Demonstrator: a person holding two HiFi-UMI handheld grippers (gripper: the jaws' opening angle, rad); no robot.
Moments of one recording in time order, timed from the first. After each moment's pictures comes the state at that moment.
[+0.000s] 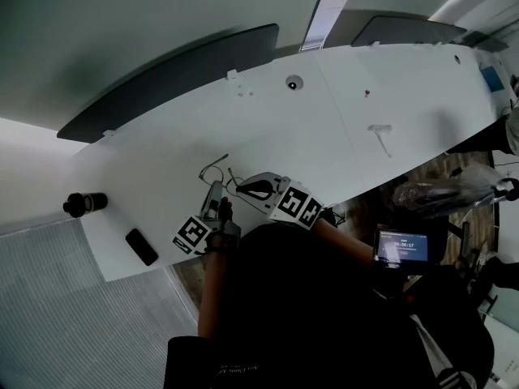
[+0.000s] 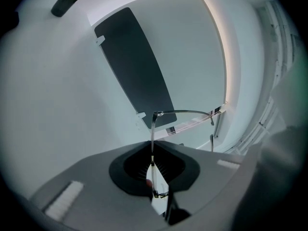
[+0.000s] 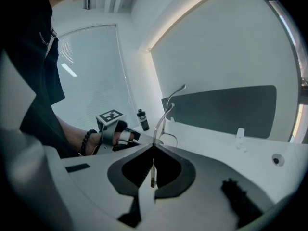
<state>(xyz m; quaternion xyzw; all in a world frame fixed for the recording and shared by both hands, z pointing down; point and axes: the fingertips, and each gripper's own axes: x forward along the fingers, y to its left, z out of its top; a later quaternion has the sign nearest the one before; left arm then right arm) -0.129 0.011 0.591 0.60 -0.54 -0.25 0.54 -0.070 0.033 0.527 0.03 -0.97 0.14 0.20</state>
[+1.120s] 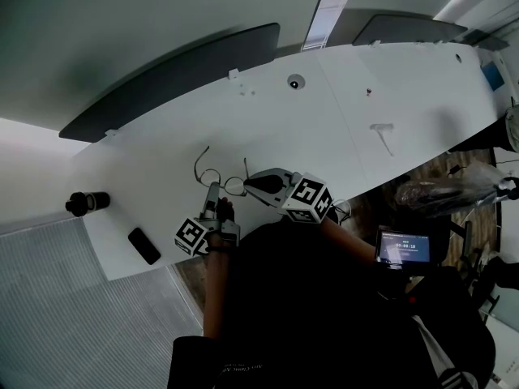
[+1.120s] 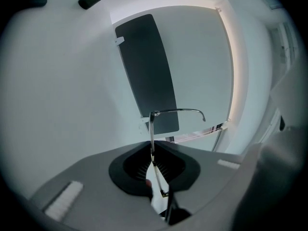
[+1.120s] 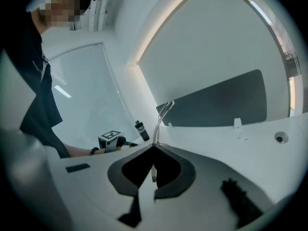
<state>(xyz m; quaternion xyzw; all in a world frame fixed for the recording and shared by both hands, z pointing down) -0.142 0.017 0.608 0.54 -0.53 -0.32 0.56 -0.051 0.014 0.522 0.05 -0.96 0.23 0.15</state>
